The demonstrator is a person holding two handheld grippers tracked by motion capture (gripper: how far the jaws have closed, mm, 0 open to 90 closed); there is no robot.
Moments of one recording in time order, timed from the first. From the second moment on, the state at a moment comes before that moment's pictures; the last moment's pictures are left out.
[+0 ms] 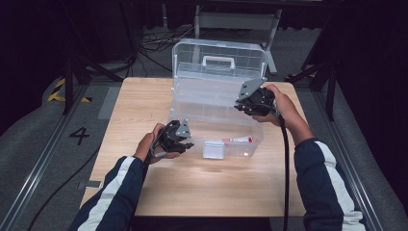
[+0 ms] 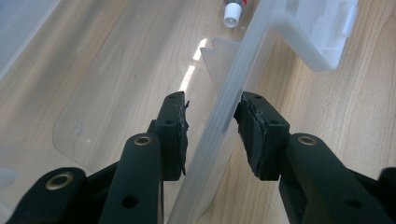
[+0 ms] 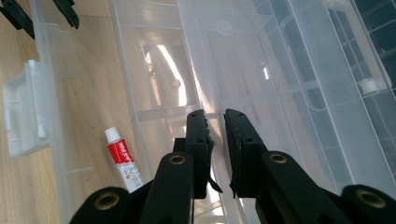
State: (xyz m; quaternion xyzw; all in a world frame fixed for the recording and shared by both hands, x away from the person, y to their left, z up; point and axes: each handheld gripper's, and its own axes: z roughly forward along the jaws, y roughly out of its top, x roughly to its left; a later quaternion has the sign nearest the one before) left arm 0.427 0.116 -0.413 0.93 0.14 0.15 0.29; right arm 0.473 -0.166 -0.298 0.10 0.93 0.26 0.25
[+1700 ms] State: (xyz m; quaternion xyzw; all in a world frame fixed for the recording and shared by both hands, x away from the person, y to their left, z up) left arm 0.408 0.154 -0.379 0.91 0.14 0.18 0.35; right arm 0.458 -0.180 -0.315 0.11 0.91 0.33 0.23
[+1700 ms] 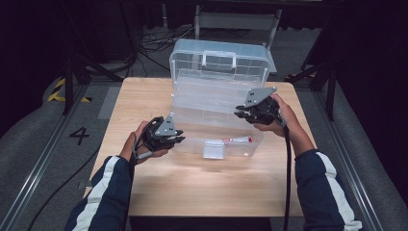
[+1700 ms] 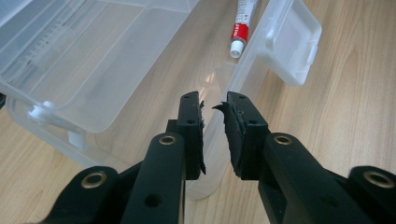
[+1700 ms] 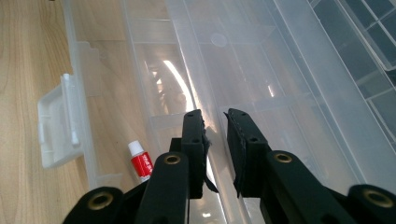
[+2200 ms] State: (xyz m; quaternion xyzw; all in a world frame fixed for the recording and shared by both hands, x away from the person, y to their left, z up) left arm 0.411 0.149 -0.387 0.91 0.14 0.18 0.34; right arm 0.453 -0.181 -0.319 0.11 0.91 0.33 0.23
